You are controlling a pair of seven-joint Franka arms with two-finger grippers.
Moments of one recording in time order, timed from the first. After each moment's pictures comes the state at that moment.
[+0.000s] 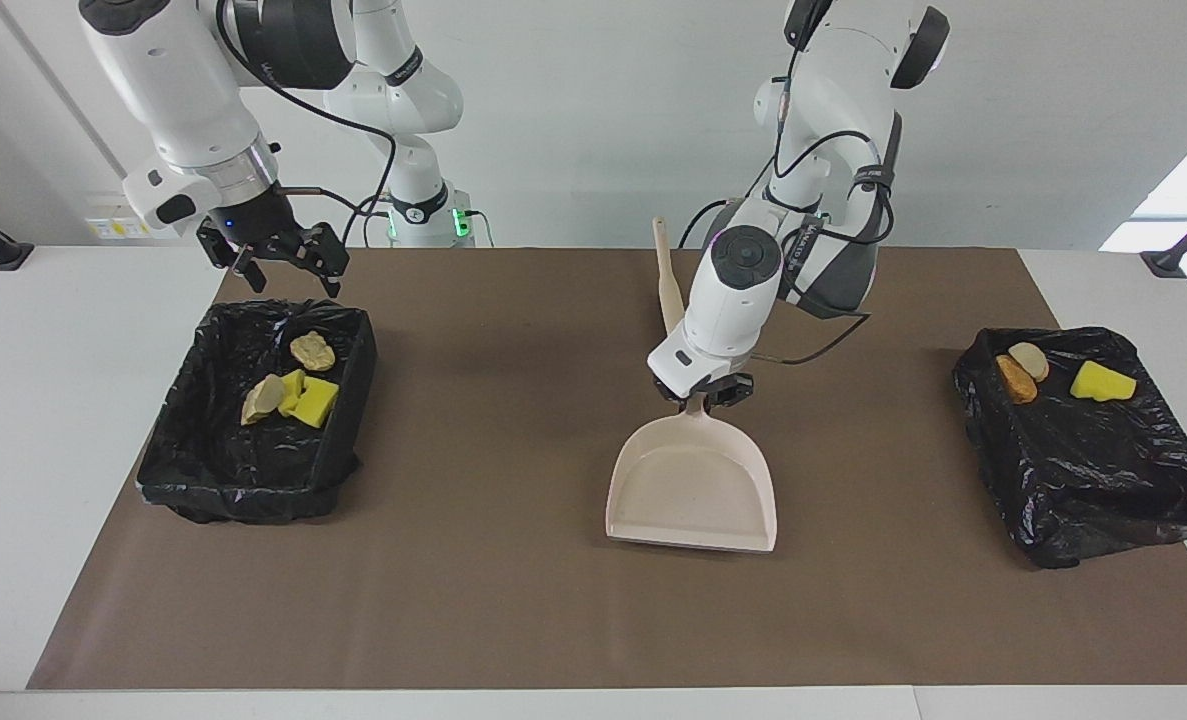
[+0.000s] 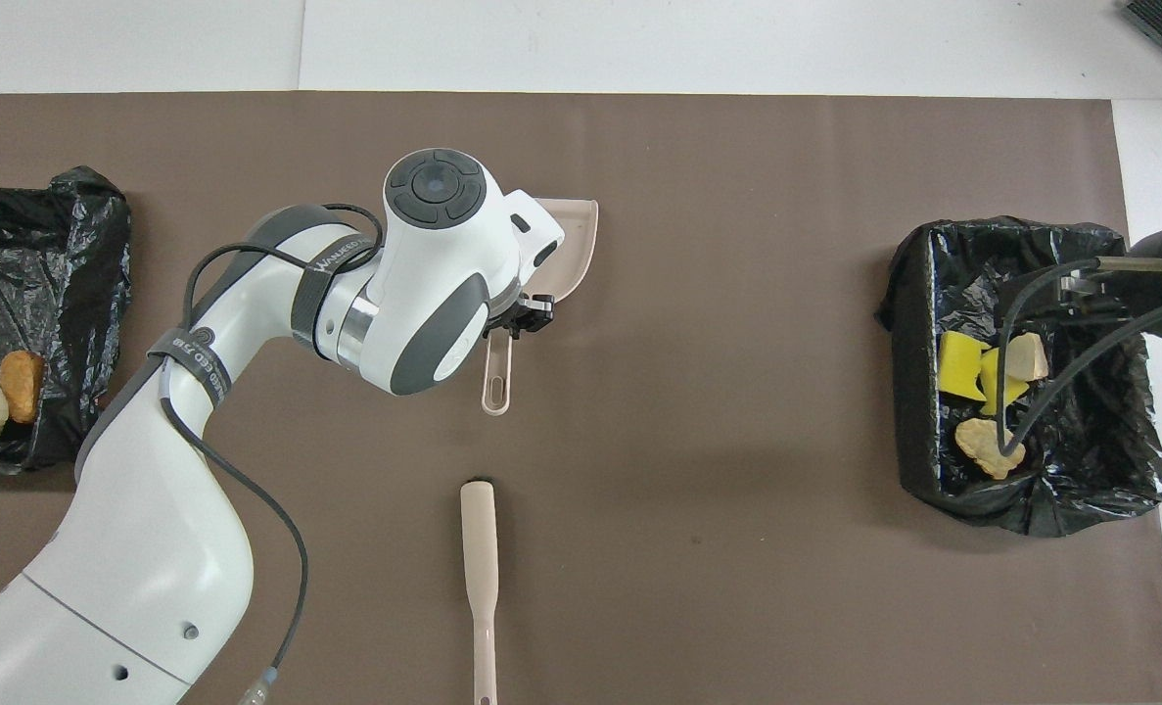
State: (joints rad) left arm -0.28 0.56 -0.32 -1.49 0.08 1.99 -0.50; right arm 0.02 0.01 -0.03 -1.62 0.00 1.63 0.11
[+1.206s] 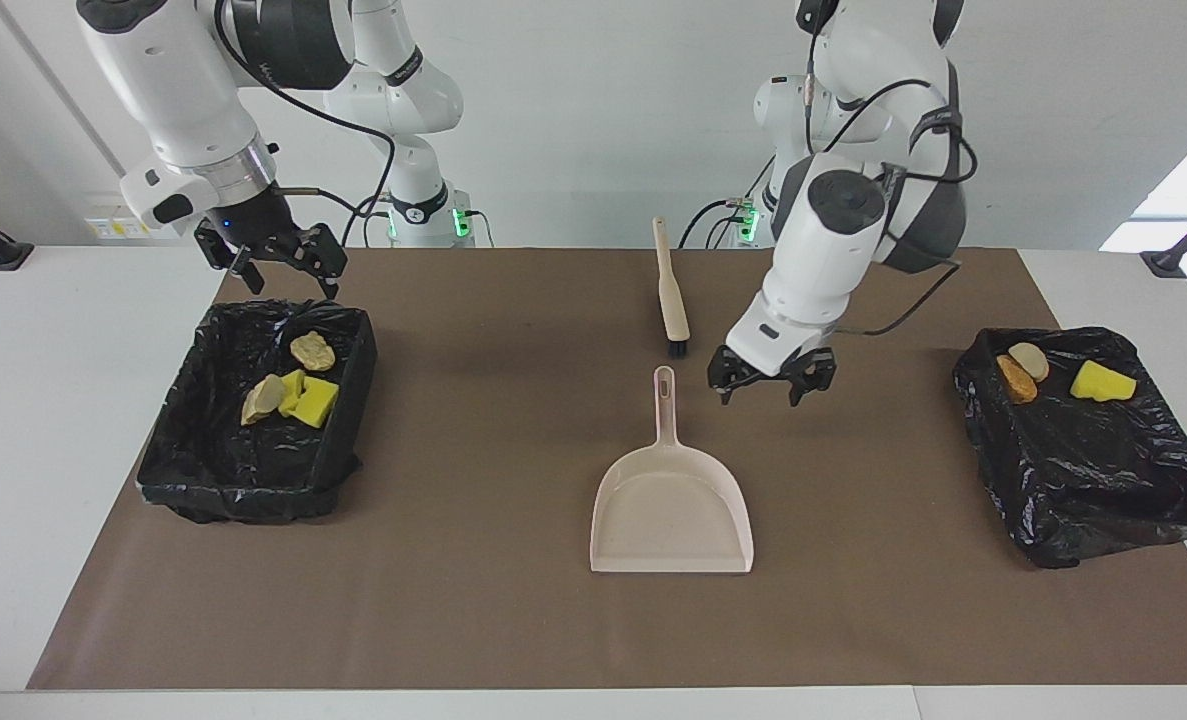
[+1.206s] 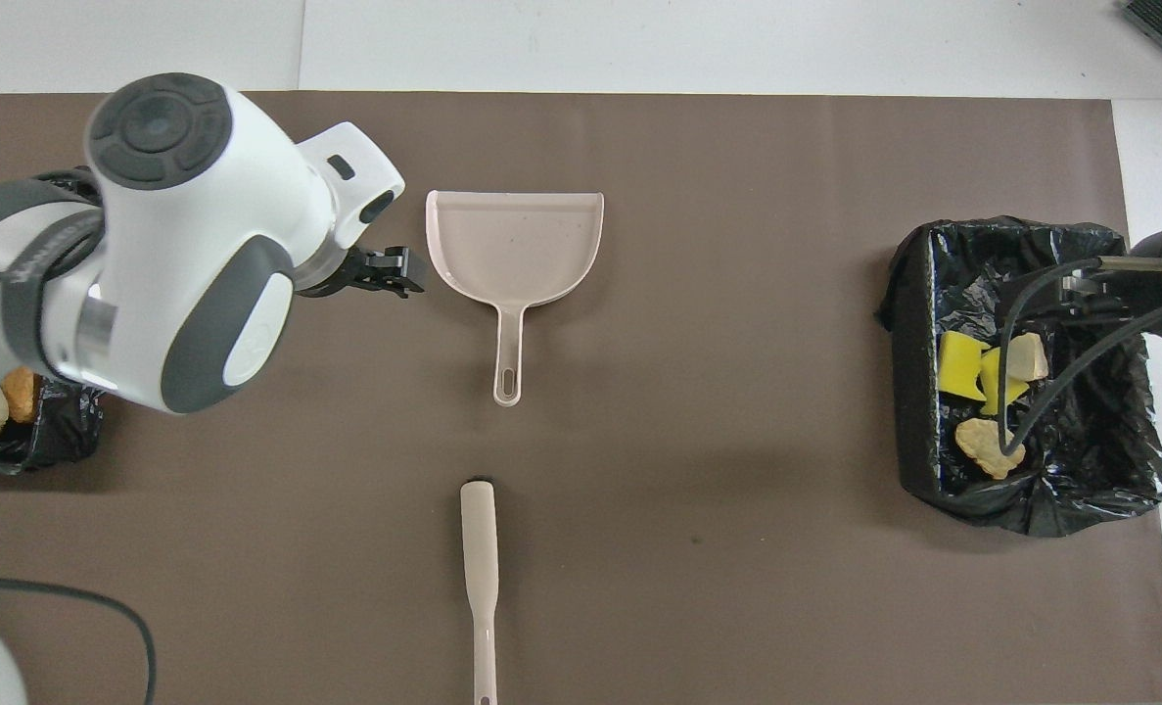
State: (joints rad) left arm -0.25 0.19 -0.11 -1.61 0.05 1.82 -0.25; right arm 0.02 0.01 -0.03 -1.62 0.00 1.63 0.11
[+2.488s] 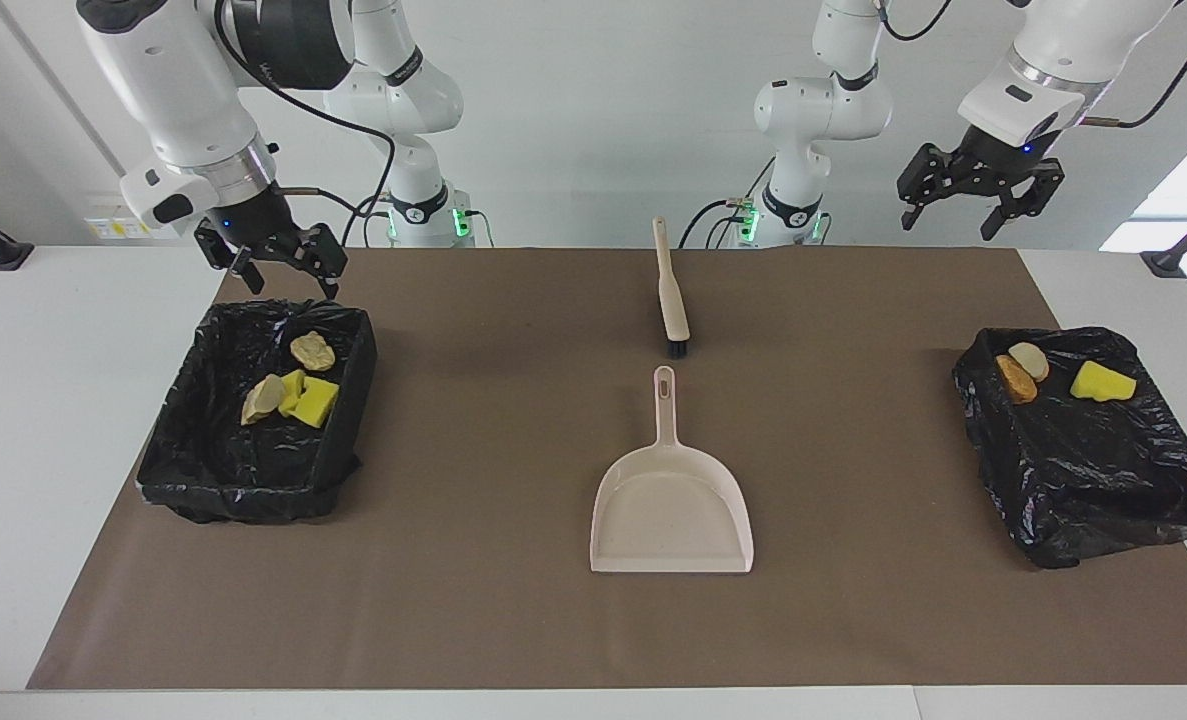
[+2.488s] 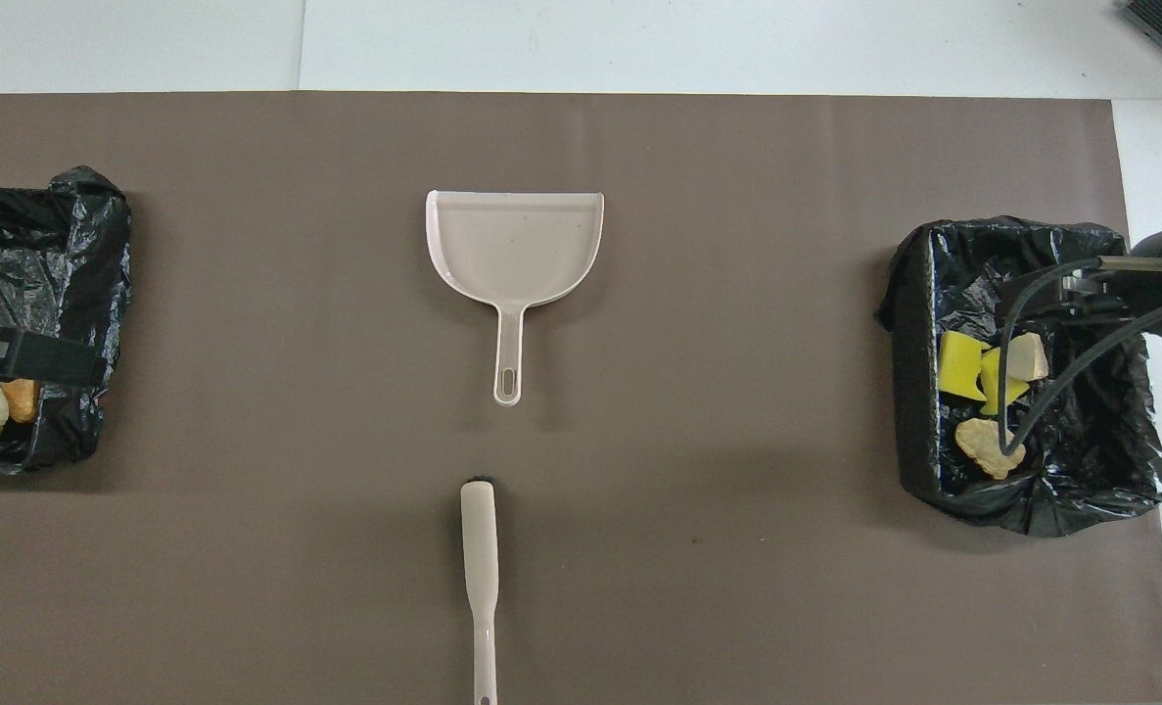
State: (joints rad) left arm -0.11 -0.04 -0.01 -1.48 -0.02 1.42 0.10; right arm 0.02 0.01 -0.03 -1.62 0.00 1.63 0.11
